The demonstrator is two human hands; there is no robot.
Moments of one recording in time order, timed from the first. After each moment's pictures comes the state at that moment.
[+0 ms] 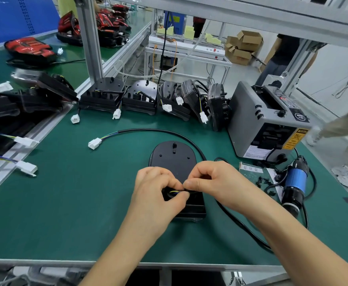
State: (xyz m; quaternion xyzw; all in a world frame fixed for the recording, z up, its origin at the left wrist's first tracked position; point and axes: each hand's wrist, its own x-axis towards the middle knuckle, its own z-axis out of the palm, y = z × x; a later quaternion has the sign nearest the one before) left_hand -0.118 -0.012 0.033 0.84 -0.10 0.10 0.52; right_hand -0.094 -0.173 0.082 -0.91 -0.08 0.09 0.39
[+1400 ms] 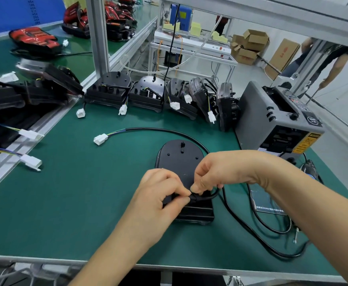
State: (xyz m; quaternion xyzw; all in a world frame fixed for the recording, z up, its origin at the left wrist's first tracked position) left_hand -0.117 0.009 0.025 0.82 -0.20 0.10 0.53; right_hand -0.050 -0.160 0.116 -0.90 -0.13 0.37 0.19
